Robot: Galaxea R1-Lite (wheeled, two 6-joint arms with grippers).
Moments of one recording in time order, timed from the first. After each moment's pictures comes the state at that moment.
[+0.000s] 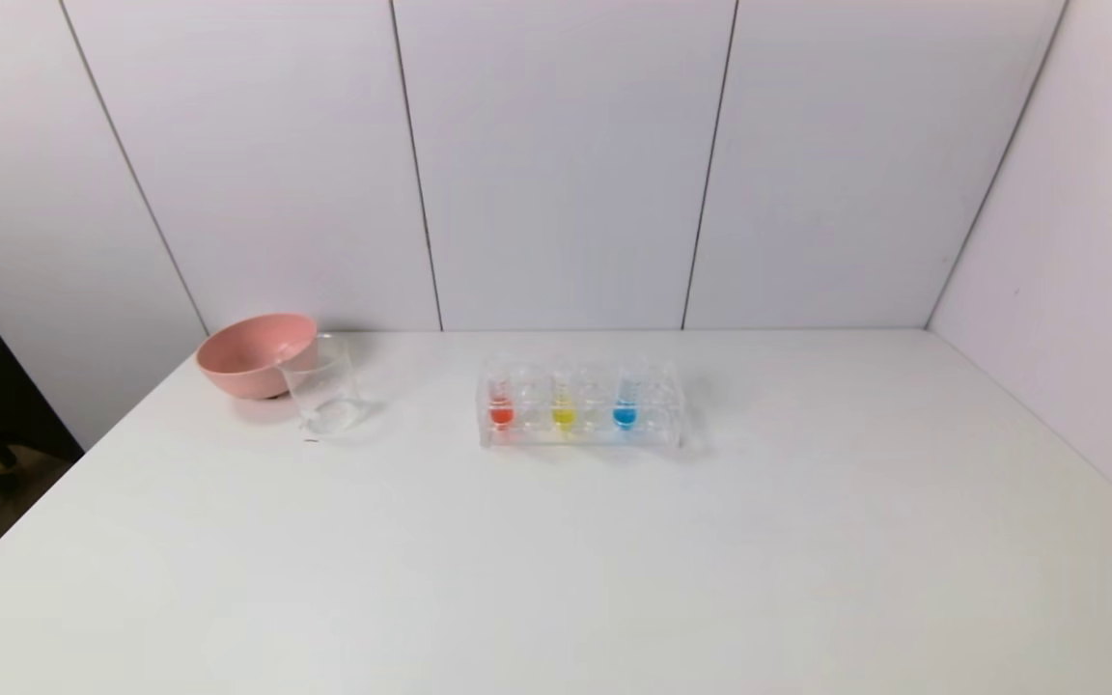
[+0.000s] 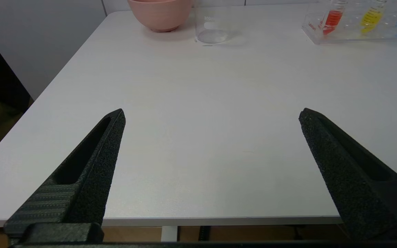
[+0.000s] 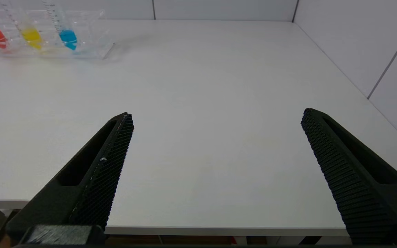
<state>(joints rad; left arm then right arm) 0.00 0.00 0.00 0.00 0.00 0.00 0.00 0.00 0.00 0.01 0.00 0.00</state>
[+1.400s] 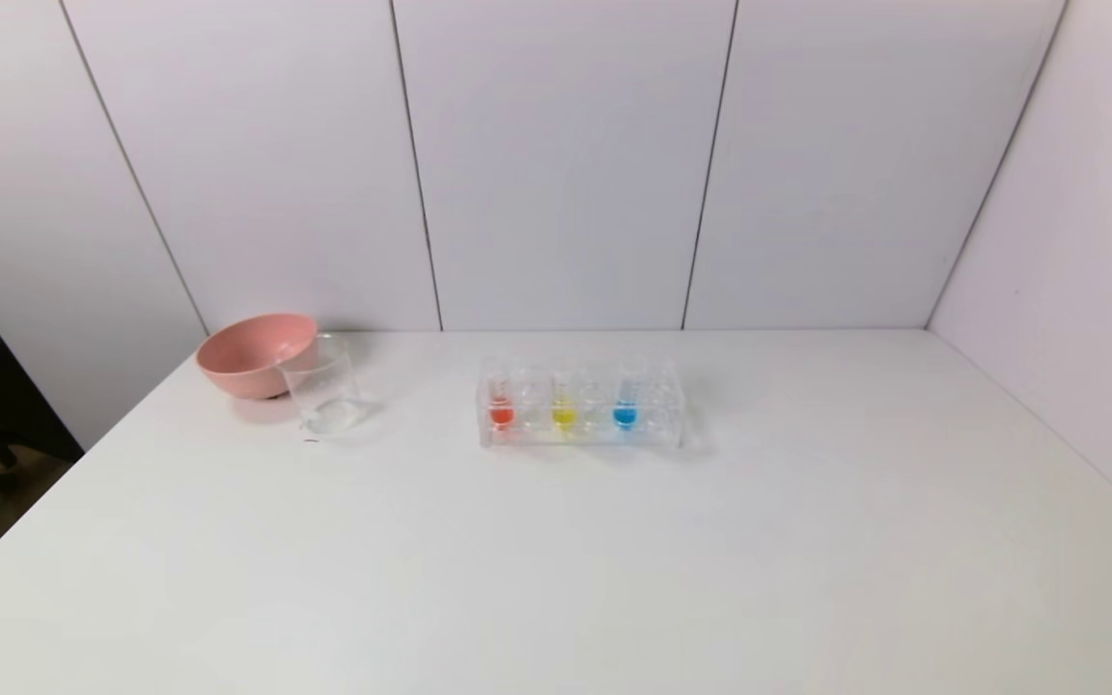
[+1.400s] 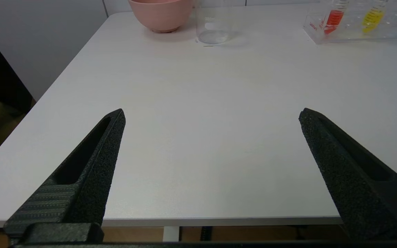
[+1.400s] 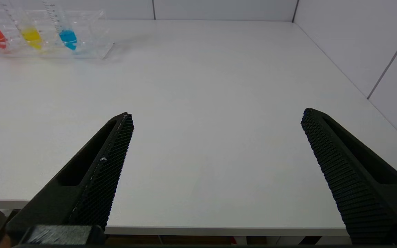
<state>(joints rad) 0.00 0.00 0.00 0.00 0.00 0.01 0.00 0.00 0.00 0.01 0.00 0.00</state>
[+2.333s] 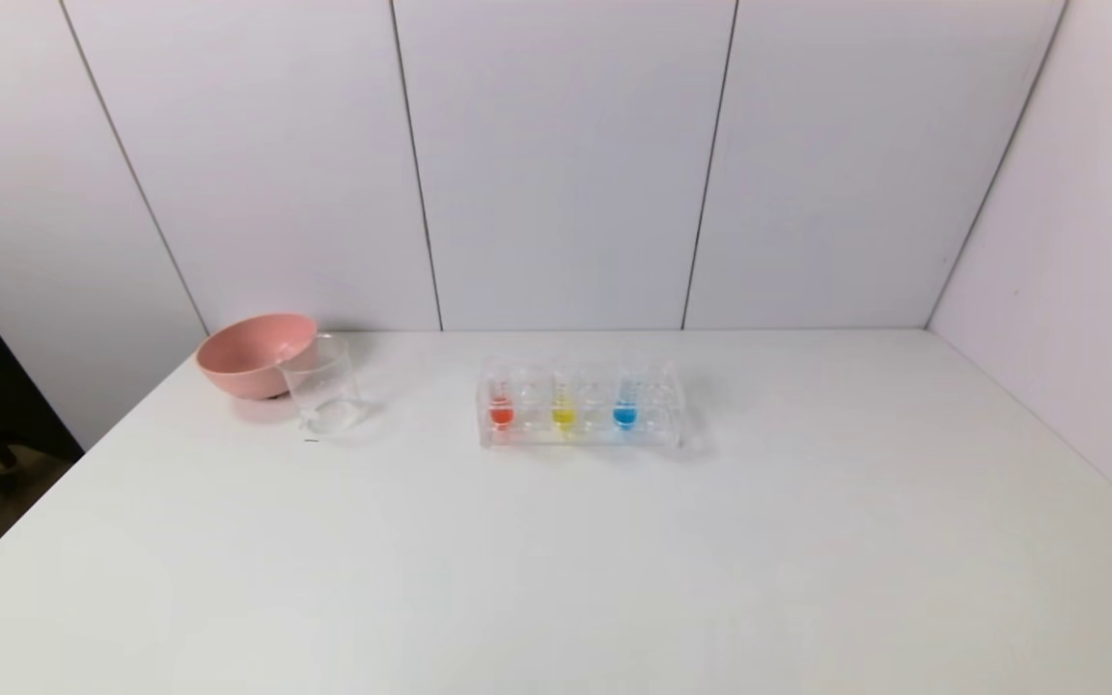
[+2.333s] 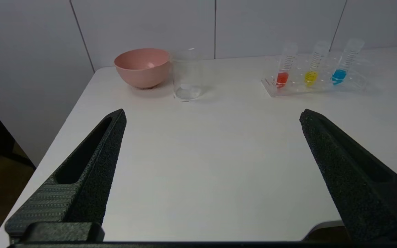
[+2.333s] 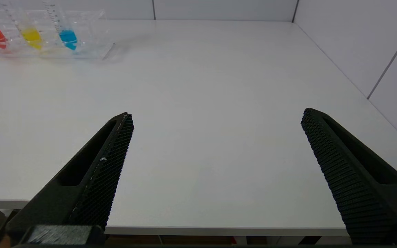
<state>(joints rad) 0.00 0.14 -0.37 0.14 -0.10 0.00 0.00 0.00 0.00 0.01 0.00 0.00</state>
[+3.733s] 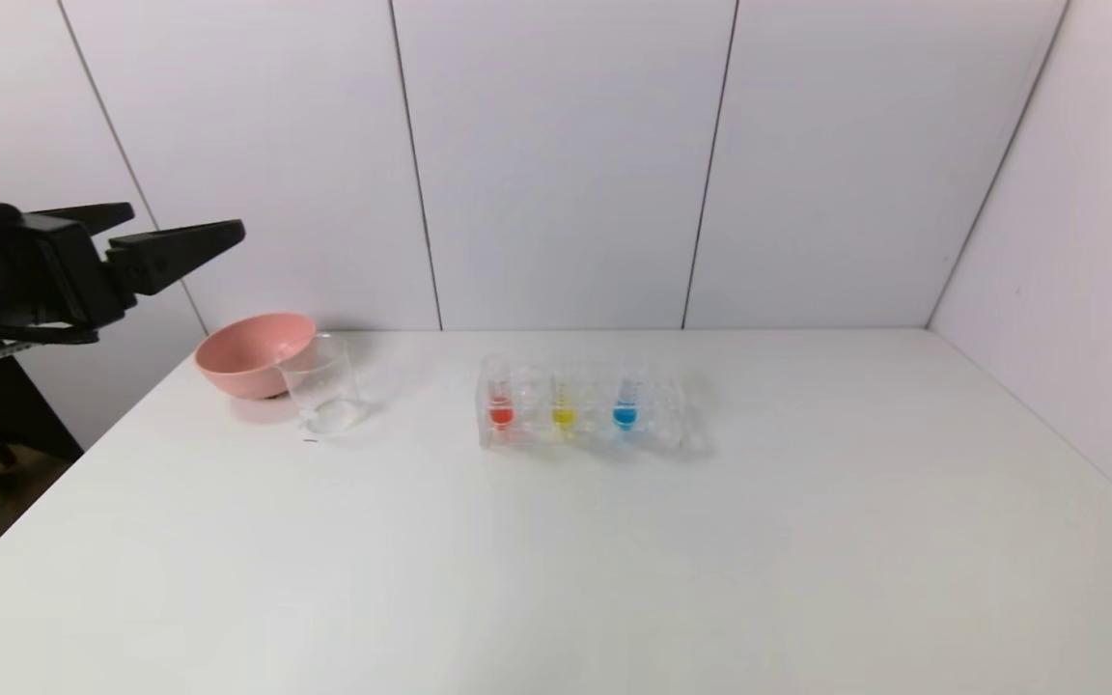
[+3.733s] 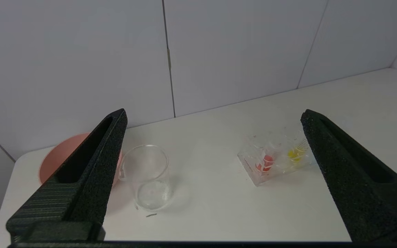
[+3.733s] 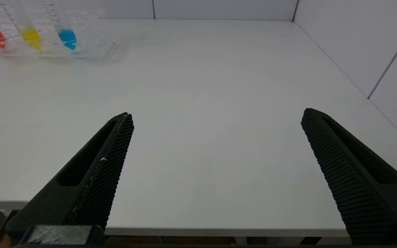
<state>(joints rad) -0.02 1.25 -0.85 -0.45 -0.34 -0.01 0.00 0.00 0.00 0.01 0.00 0.00</state>
